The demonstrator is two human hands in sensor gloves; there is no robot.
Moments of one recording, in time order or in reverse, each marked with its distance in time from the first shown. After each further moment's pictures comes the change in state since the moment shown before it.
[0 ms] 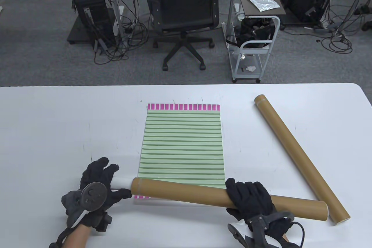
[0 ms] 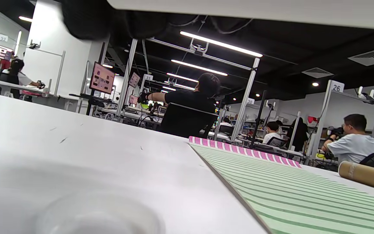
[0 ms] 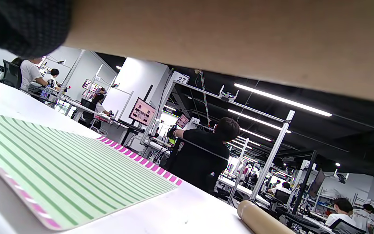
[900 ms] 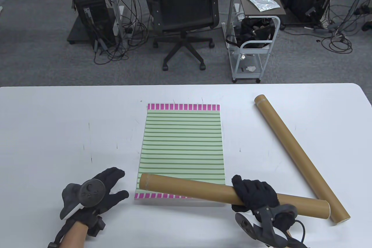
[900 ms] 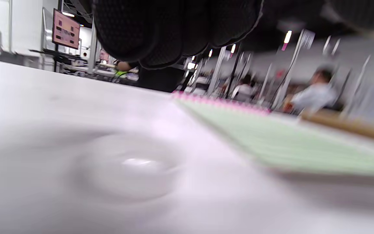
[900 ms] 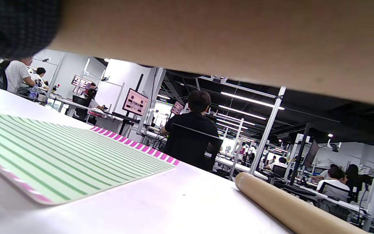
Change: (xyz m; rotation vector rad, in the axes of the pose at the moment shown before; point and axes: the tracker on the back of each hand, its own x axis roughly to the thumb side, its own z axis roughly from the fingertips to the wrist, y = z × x) left_hand -0.015 -0.018 -0.009 -0.285 -0.113 -0.113; right_hand -0.018 0.023 -0.004 0.069 0.068 -0.072
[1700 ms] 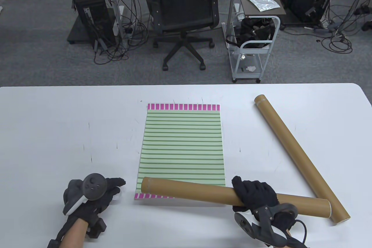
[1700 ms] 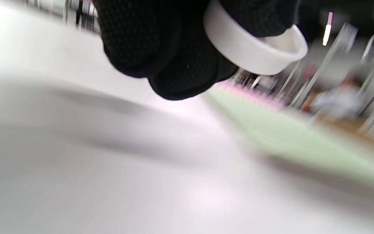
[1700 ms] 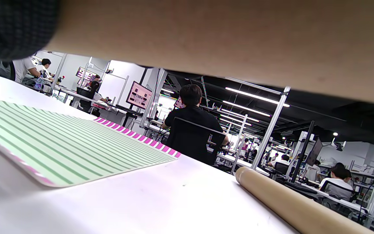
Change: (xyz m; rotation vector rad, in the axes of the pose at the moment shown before) left_hand -0.004 -0.008 -0.008 -0.075 0.049 0.522; right_hand 0.002 0.001 0.000 0.028 -0.027 -0.005
